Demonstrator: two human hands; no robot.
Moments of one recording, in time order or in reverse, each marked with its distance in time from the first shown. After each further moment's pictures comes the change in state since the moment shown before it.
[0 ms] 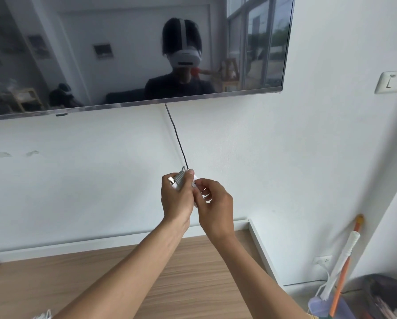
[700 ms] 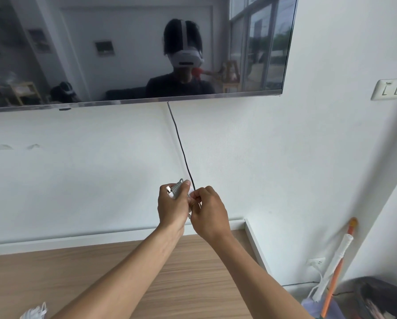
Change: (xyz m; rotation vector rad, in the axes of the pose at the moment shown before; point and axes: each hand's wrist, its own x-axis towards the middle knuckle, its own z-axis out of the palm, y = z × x) left_hand -0.006 -0.023 -0.016 0.052 0.031 -0.109; right_hand -0.007 0.004 0.001 -0.337 -0.241 0.057
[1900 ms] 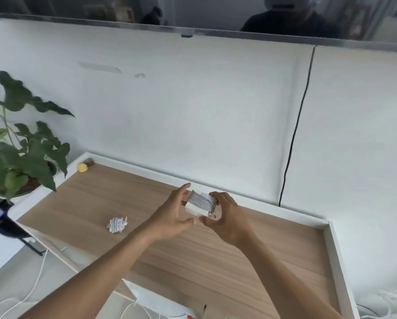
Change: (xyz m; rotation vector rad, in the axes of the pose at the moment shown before) left_hand 0.053 -0.105 -0.261 0.686 -0.391 0.027; right_hand -0.024 0.003 0.188 -0.022 -0.586 -0.202
